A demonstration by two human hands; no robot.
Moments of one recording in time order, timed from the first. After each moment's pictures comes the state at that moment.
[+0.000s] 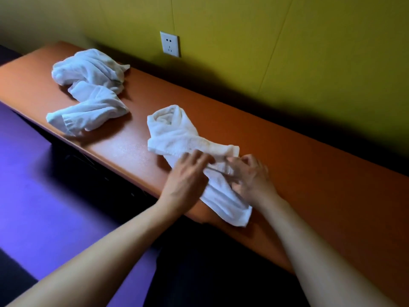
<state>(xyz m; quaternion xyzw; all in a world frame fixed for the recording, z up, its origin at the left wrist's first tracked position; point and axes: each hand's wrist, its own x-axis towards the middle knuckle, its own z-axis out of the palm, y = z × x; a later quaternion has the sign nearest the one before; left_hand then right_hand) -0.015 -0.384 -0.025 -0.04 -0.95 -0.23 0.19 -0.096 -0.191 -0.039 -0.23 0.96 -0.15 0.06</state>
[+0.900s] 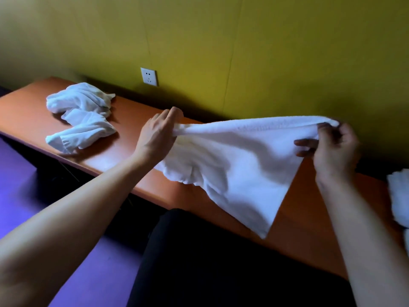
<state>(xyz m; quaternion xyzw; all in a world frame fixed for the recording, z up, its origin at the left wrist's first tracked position) -0.033 -0.391 0.110 -0.06 -0.95 -0.15 0.27 -0.029 -0.039 0.160 0.02 0.69 -0.67 -0.26</state>
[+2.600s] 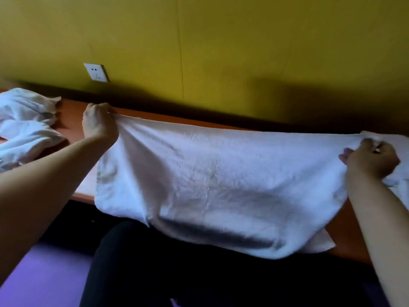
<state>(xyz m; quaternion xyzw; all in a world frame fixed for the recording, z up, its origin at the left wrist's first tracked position) -0.100 -0.397 0.091 0.18 -0.94 -0.18 0.24 -0.041 0.169 0.071 0.33 0.66 -0.54 -0.41</state>
